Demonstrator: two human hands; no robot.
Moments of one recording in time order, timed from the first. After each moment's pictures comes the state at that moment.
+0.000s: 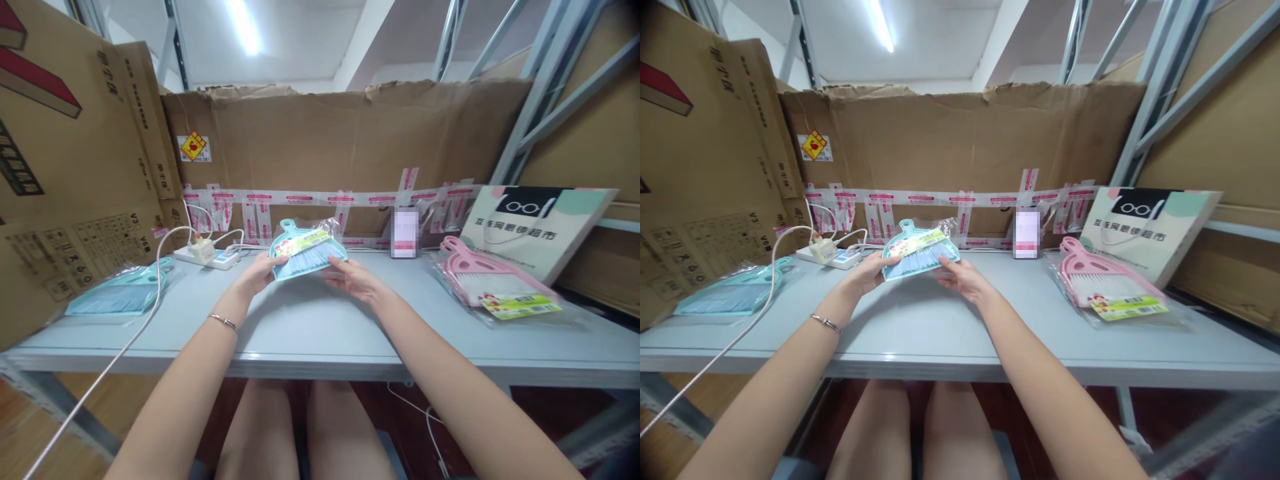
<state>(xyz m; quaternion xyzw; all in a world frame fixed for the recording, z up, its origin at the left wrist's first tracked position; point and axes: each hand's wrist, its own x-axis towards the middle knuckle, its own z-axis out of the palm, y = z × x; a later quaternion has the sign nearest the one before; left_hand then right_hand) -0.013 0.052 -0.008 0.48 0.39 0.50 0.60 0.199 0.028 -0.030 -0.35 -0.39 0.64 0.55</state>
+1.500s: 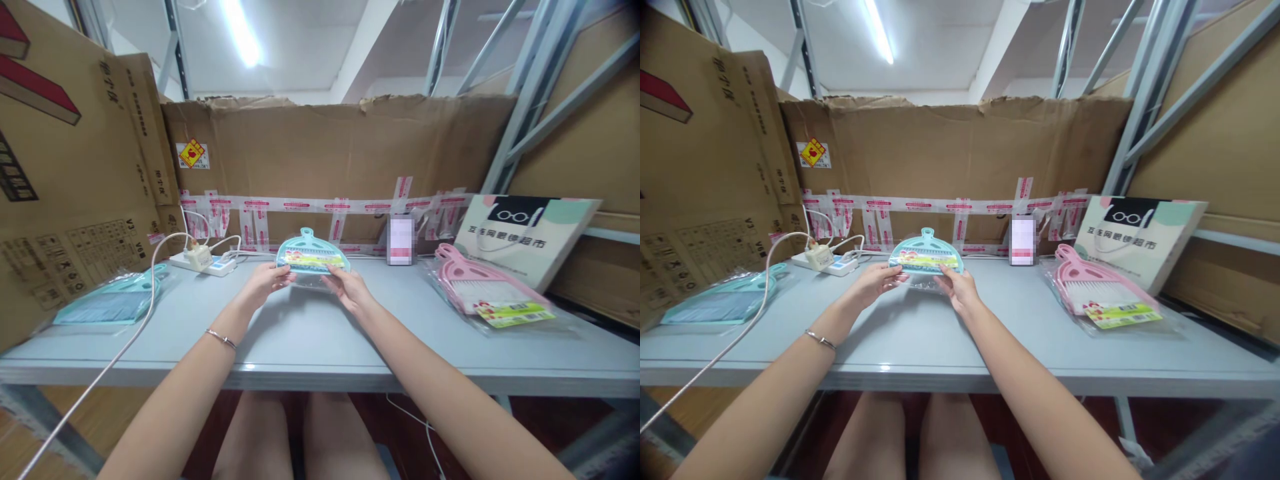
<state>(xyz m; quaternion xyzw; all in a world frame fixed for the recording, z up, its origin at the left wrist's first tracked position) -0.002 0.039 -0.011 0.53 0.44 0.47 0.55 0.181 0.029 -0.033 -0.35 -0.27 0.59 0.68</state>
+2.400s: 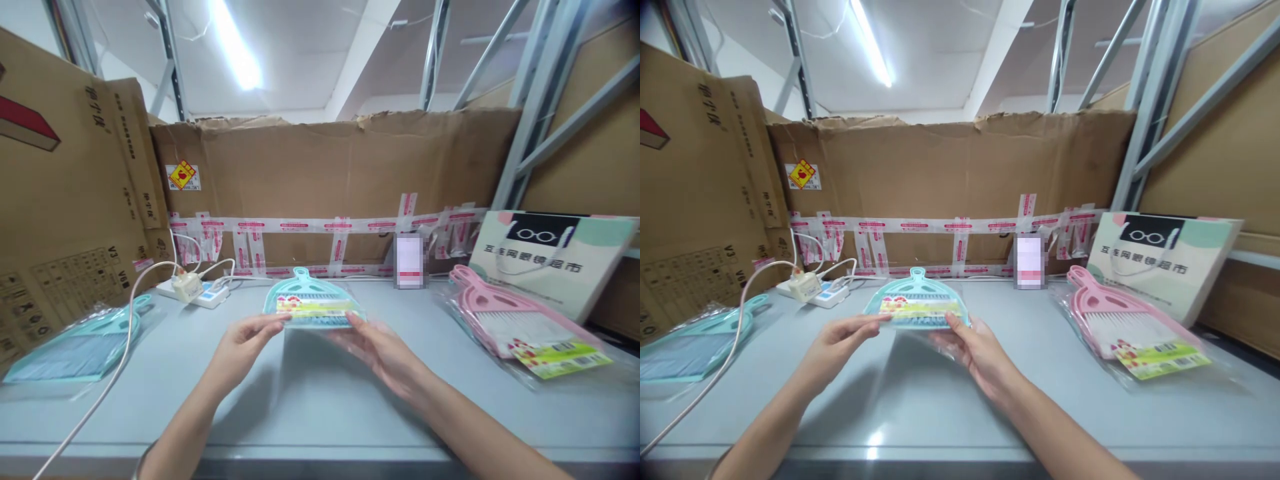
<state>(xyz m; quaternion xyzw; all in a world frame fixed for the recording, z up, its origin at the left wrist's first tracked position) -0.019 -0.009 -0.003 0.66 0.45 0.47 0.37 0.203 -0.018 -0.023 -0.35 -0.34 0.66 0.57</state>
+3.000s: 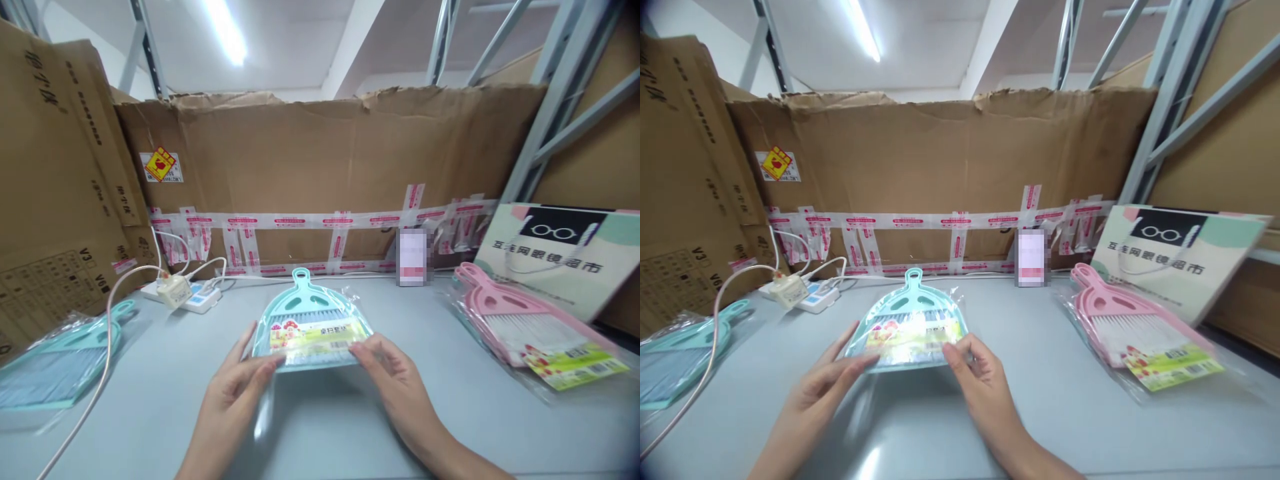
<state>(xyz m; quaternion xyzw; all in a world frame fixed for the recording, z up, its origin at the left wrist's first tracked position) -0.017 -0.026 -0.024 0.63 0.52 0.47 0.33 0.198 -0.029 -0.044 -0.46 -0.50 0.42 0.60</state>
